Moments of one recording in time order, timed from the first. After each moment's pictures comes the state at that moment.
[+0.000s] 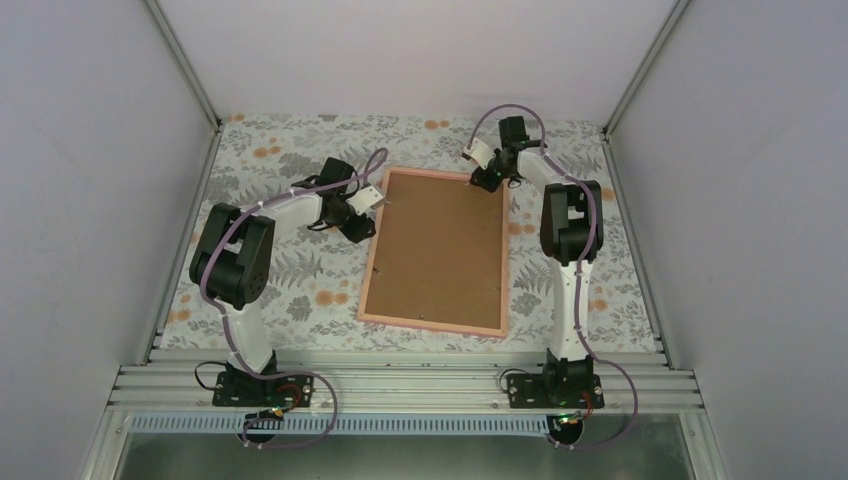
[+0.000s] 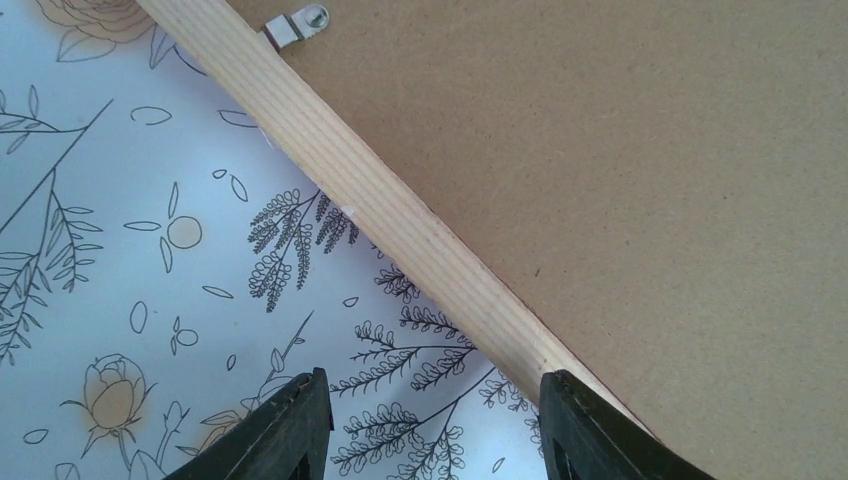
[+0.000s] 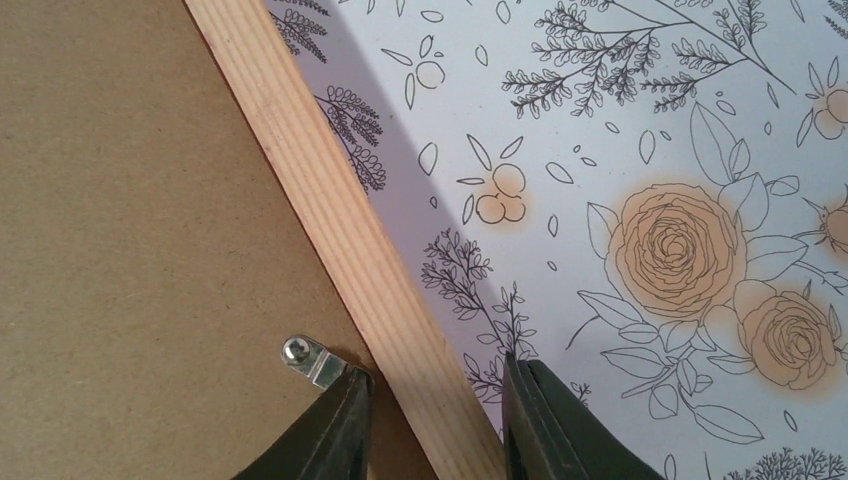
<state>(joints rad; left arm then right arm) -0.34 1.87 1.19 -0.45 0.30 0.43 0.15 2.36 1.88 -0.60 -0.35 -0.76</state>
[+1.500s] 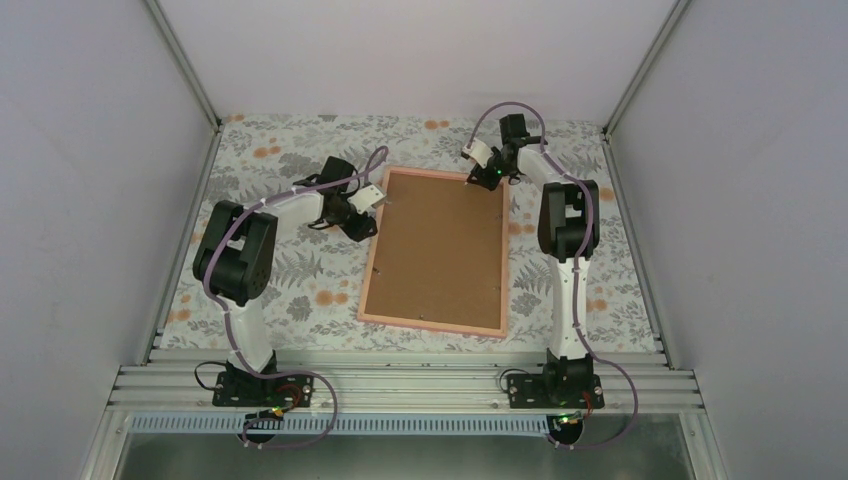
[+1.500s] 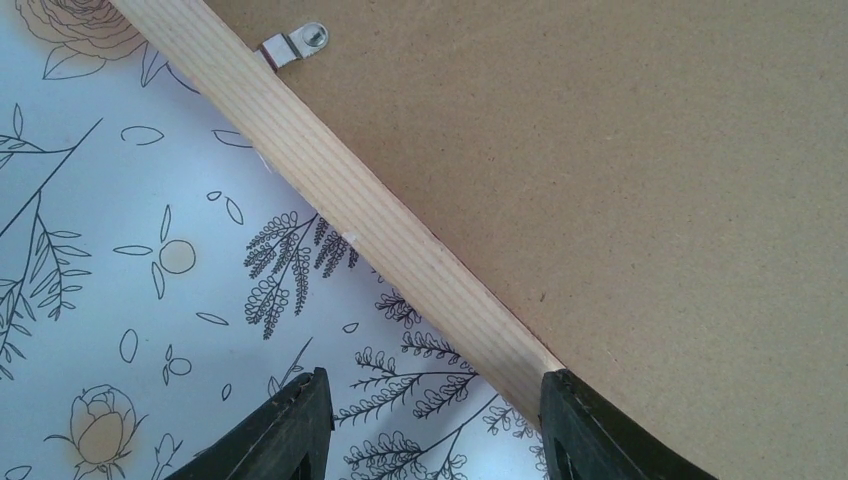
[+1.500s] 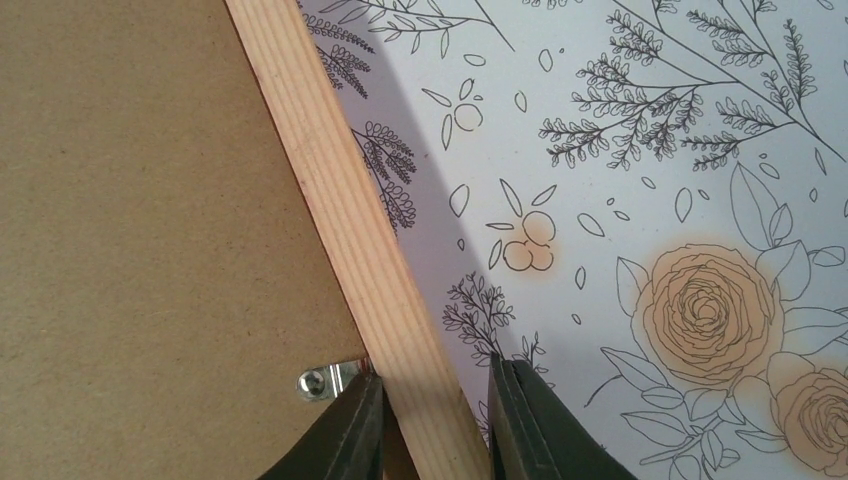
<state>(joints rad) -0.34 1.91 1.21 -0.44 0.33 0.43 0.14 2.43 1.99 -0.67 -0.44 -0.84</state>
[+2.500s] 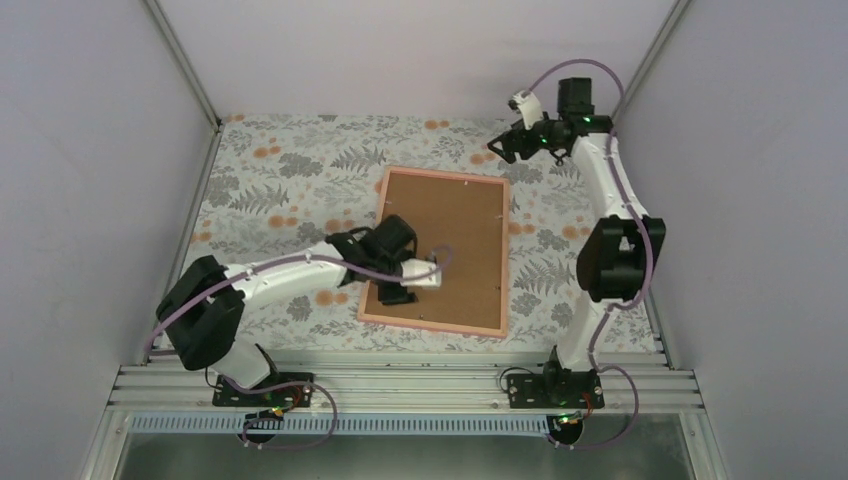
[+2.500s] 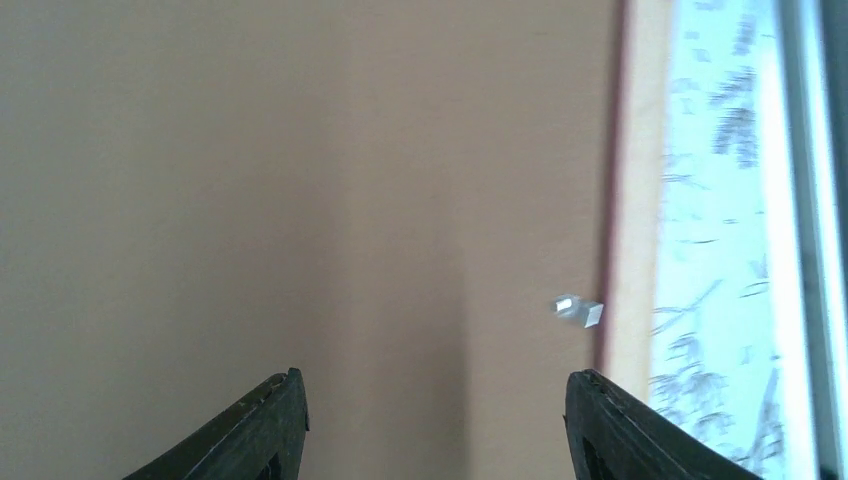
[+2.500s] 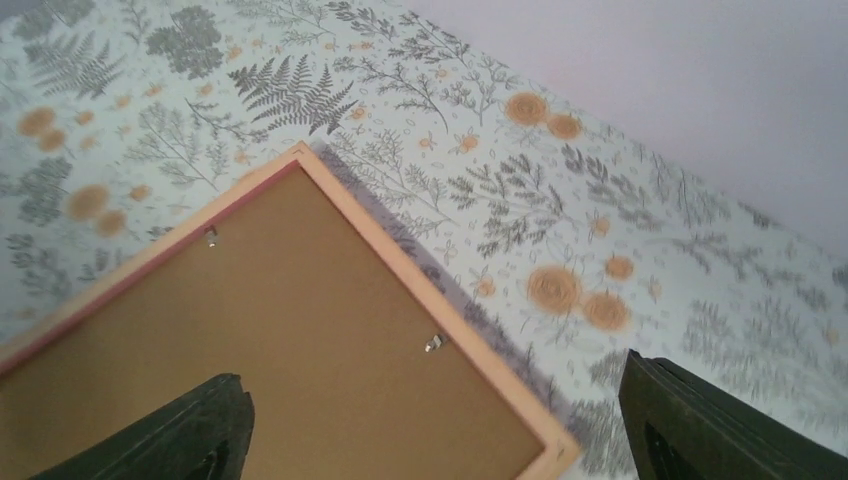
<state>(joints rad) -0.82 1.53 1.01 -0.52 0.25 0.64 0.05 1.97 1.89 -0.77 -0.59 -0.50</state>
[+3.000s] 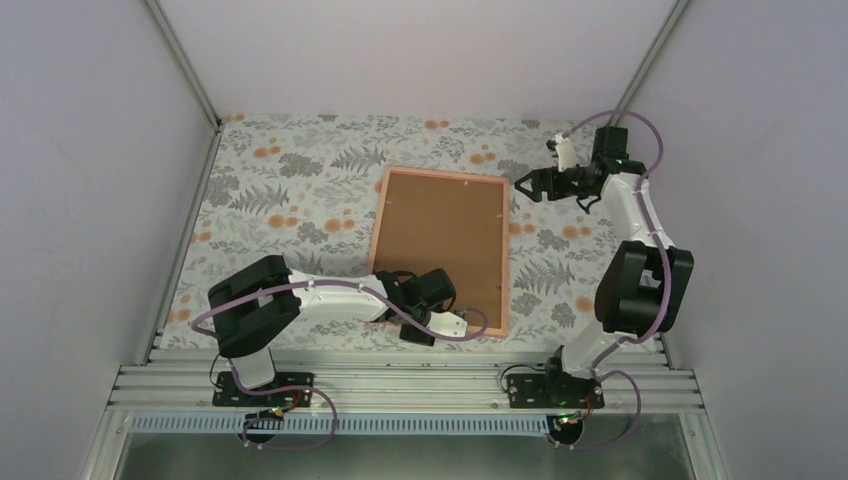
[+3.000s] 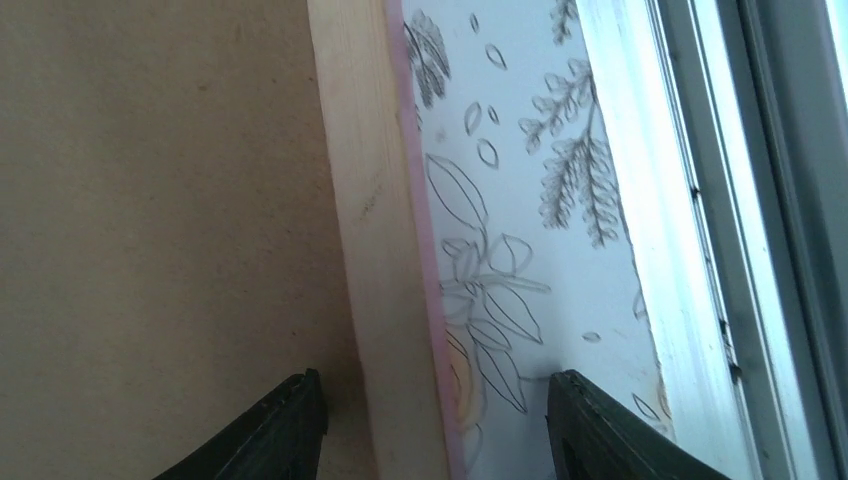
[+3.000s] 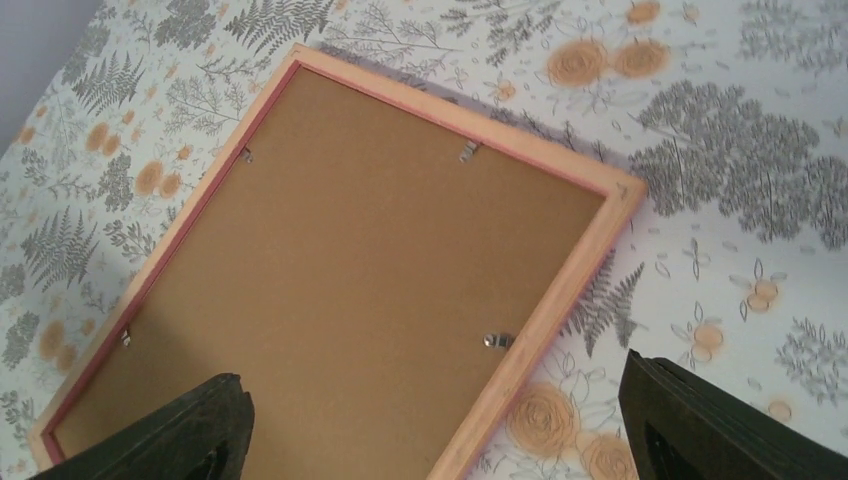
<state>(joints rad) -1.16 1.74 0.98 -0.41 0.10 0.63 -0.15 1.68 1.41 -0.75 -0.71 -0.35</state>
